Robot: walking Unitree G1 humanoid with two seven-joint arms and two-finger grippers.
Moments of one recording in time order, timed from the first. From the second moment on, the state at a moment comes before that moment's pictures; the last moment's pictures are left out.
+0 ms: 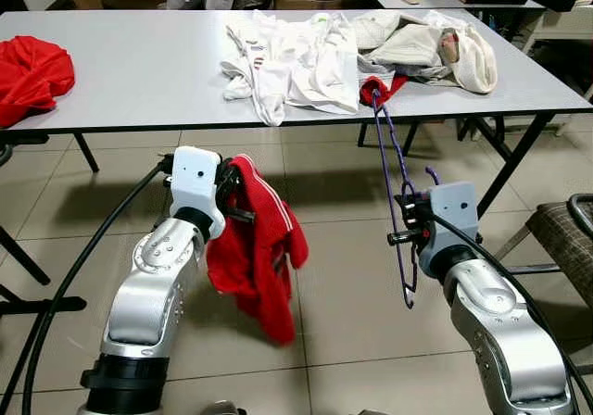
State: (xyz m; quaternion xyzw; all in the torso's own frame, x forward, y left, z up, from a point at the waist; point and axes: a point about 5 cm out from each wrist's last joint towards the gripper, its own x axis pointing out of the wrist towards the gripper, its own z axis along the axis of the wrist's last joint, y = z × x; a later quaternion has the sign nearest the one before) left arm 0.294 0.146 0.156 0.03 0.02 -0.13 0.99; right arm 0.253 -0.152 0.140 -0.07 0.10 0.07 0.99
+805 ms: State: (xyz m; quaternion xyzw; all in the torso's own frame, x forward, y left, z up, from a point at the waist) left arm 0.295 0.148 0.155 0.03 0.03 -0.12 0.99; right arm 0.256 -0.152 0.142 -0.08 0.09 0.07 0.99
